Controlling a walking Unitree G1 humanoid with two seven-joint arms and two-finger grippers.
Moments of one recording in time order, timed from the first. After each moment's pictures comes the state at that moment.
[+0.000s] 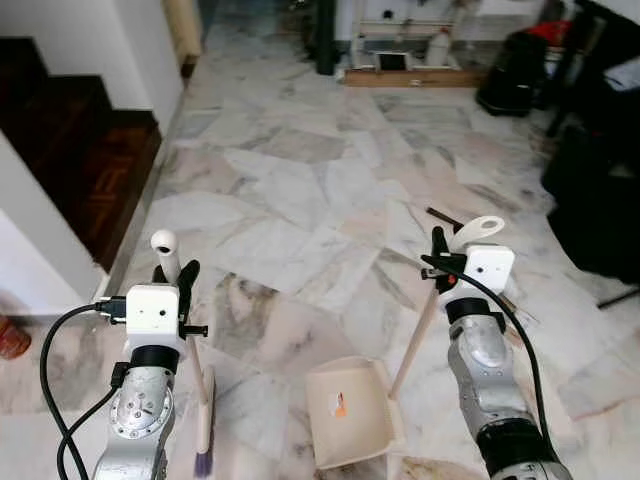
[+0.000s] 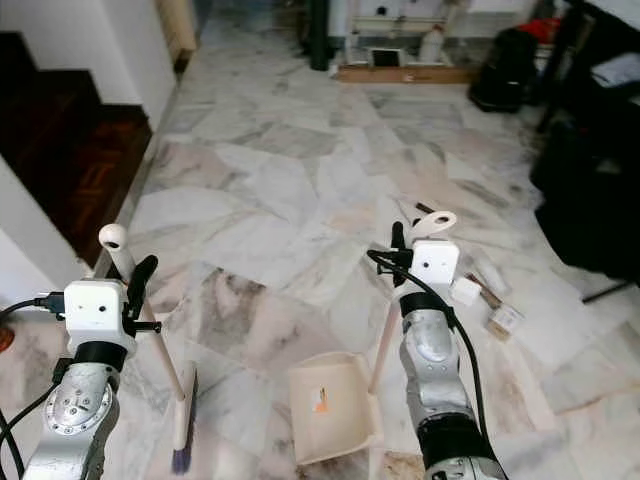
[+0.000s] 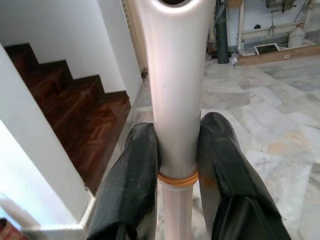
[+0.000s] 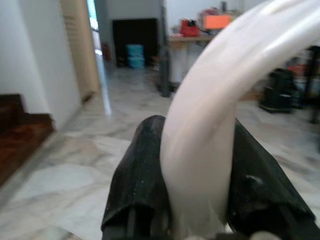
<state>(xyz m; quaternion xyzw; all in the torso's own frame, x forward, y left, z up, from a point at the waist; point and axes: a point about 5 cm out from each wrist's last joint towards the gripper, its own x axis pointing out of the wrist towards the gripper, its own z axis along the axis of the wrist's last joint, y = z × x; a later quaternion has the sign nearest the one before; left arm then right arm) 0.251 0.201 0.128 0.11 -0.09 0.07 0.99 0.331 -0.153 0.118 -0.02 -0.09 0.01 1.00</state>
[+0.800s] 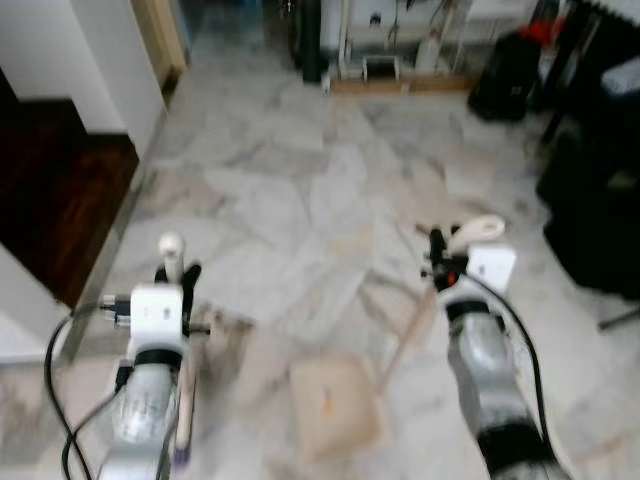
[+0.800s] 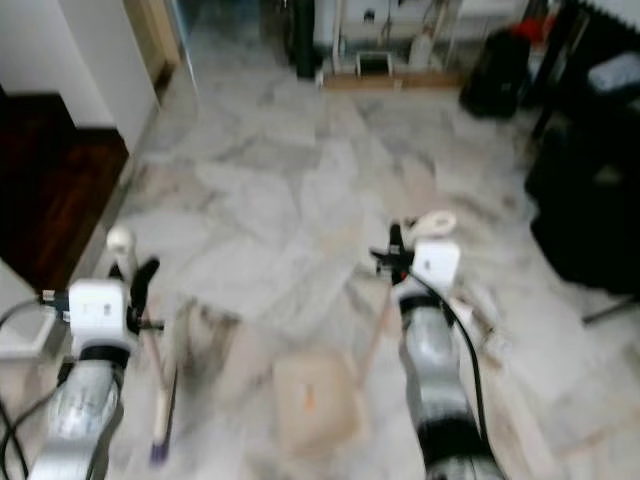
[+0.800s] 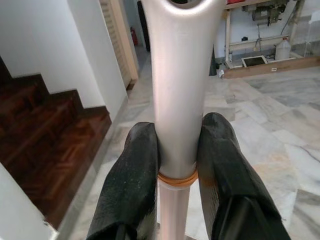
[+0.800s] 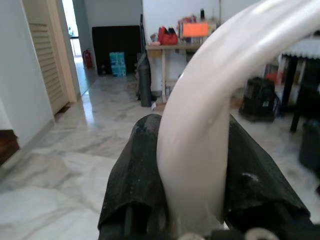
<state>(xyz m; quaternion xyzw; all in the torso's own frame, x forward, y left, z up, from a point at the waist) 0.253 0.195 0.128 0.11 -0.09 0.07 0.99 0.330 -0.168 0.122 -0.03 -0.10 0.00 0.99</state>
